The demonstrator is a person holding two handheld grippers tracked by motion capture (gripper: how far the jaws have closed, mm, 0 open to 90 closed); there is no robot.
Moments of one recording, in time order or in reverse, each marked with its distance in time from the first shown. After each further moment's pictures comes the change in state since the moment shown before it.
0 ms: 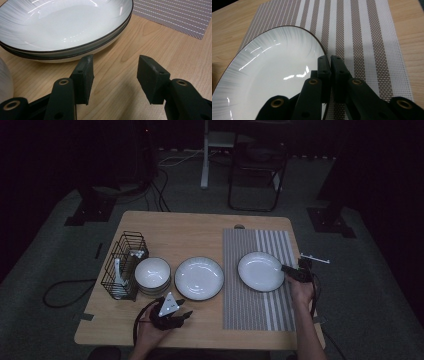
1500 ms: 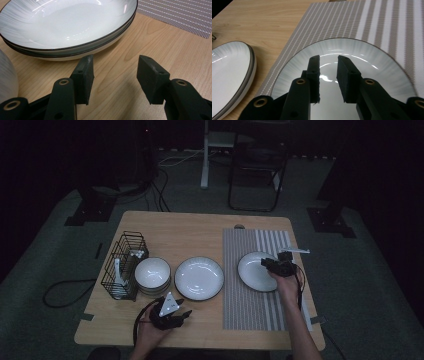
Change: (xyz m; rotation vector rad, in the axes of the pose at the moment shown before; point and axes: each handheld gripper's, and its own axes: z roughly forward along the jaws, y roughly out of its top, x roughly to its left) left arm 0.000 0.000 0.000 0.007 0.027 -0.003; right arm 0.082 0.010 -0.003 0.008 0.126 -0.260
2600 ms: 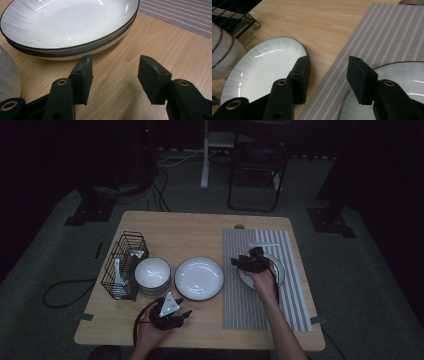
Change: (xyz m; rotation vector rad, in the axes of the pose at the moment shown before) left arm -0.001 0.000 0.000 0.002 0.012 0.001; right arm 0.076 0.018 0.036 0.061 0.192 -0.134
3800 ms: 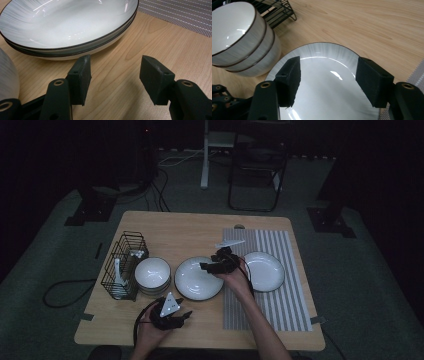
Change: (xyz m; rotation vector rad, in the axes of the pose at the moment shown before) left arm -0.001 0.001 0.001 0.006 0.001 0.004; right arm 0.079 0.020 0.047 0.060 0.115 -0.175
